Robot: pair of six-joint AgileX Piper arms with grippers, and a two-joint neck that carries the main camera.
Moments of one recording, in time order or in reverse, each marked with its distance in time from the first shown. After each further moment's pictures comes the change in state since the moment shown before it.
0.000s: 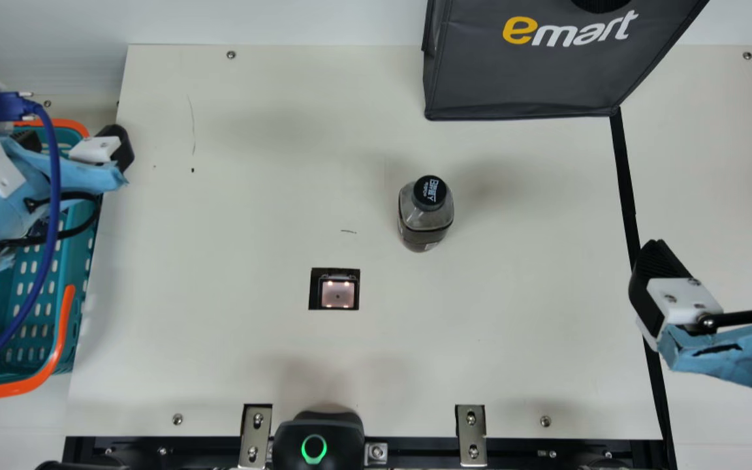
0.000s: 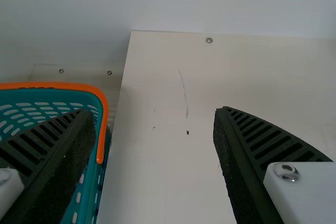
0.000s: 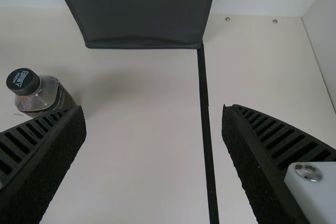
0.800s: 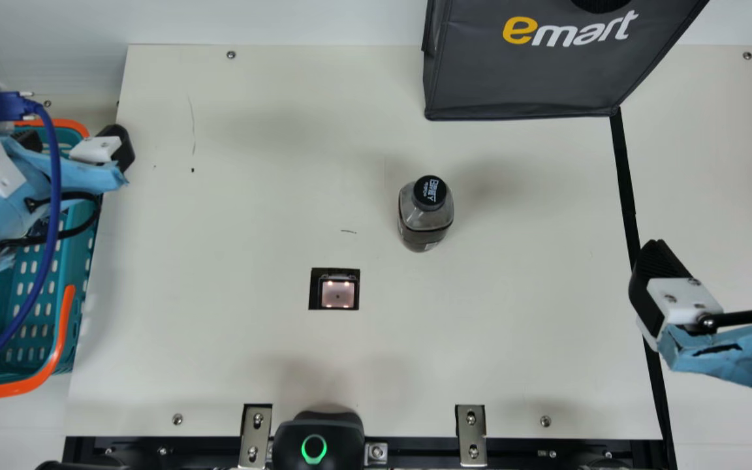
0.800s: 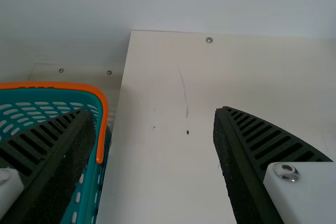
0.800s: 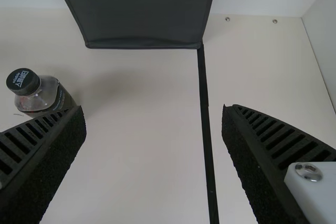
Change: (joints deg) left arm 0.0 0.0 0.0 0.0 0.0 0.0; right arm 0.0 0.0 0.0 0.0 0.0 0.0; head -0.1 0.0
